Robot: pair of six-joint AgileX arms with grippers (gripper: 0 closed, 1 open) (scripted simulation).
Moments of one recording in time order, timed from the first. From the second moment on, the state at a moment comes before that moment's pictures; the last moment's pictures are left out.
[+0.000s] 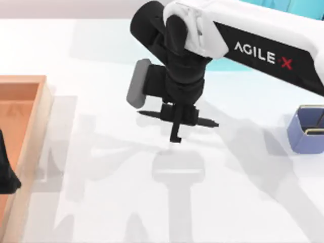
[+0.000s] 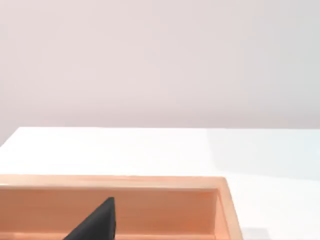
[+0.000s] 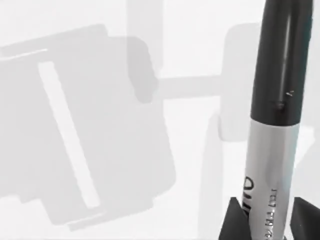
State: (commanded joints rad) left arm 0.00 0.00 0.00 0.00 0.00 0.00; right arm 0.72 2.26 1.99 -1.17 0.12 -0.64
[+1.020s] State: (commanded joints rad) left arm 0.00 0.00 0.00 0.00 0.00 0.00; right arm 0.71 1.97 1.78 -1.23 -0.02 -0.59
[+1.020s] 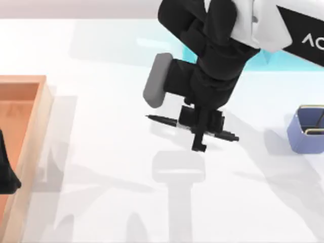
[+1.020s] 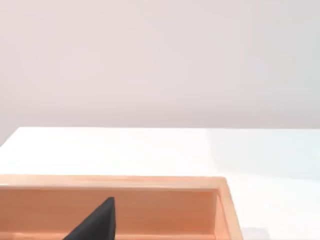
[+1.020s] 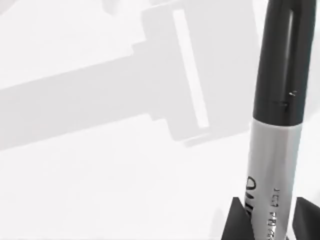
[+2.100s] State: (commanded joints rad) left arm 0.00 0.00 0.00 0.00 0.00 0.00; right arm -0.36 1.80 1.13 -0.51 -1.54 -1.12
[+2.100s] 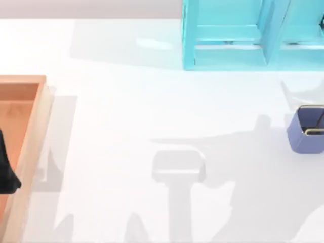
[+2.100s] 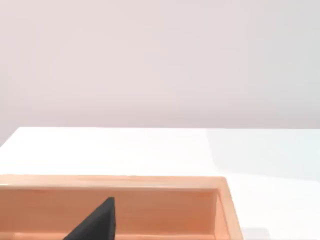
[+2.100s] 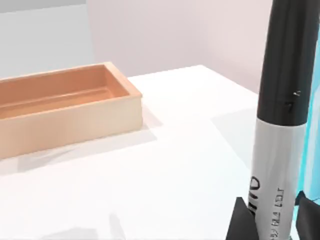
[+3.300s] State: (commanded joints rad) left arm 0.00 0.00 0.00 0.00 0.00 0.00; right arm -0.40 1.83 1.17 -0.75 -1.60 -1.41
